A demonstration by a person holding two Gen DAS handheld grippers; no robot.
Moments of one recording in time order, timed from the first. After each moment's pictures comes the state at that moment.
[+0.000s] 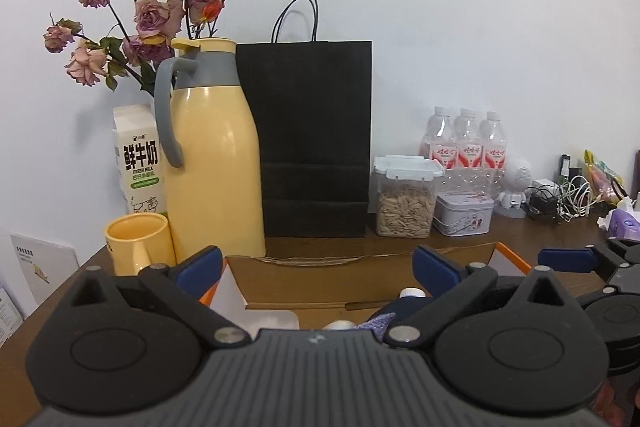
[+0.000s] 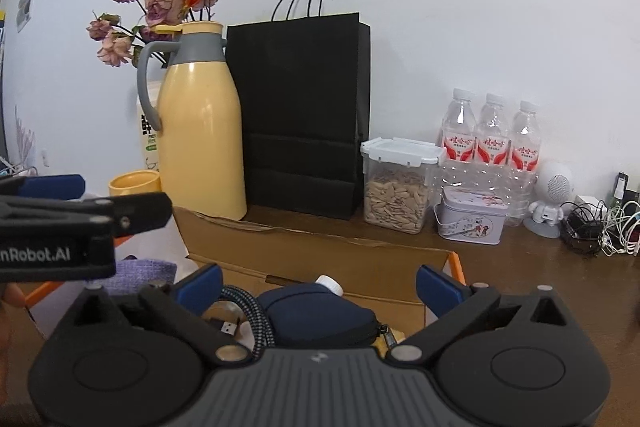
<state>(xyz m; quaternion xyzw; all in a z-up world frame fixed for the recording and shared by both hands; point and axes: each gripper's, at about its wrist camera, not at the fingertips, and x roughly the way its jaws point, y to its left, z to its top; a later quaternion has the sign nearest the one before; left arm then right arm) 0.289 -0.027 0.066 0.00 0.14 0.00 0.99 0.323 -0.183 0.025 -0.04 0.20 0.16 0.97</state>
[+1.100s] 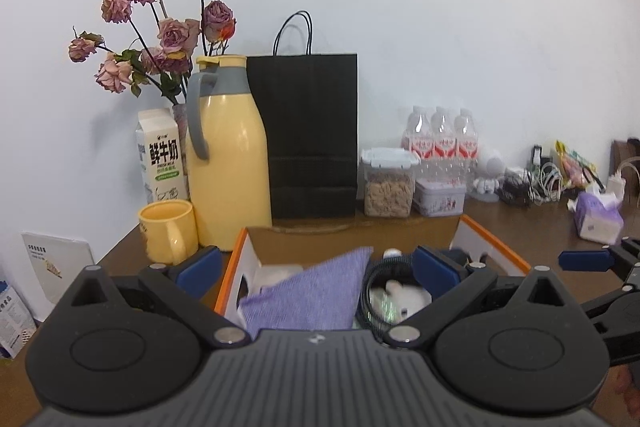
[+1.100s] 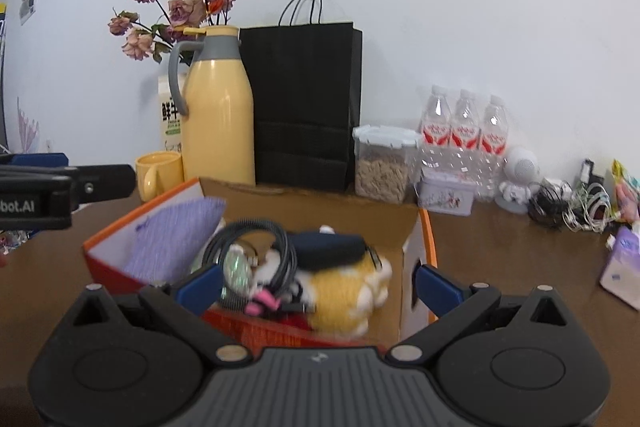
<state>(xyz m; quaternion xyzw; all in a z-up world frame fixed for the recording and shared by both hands) 0.186 -0.018 0.080 0.01 0.15 -0.01 0.99 0.213 -0.204 0.030 -0.04 0.21 0.14 0.97</state>
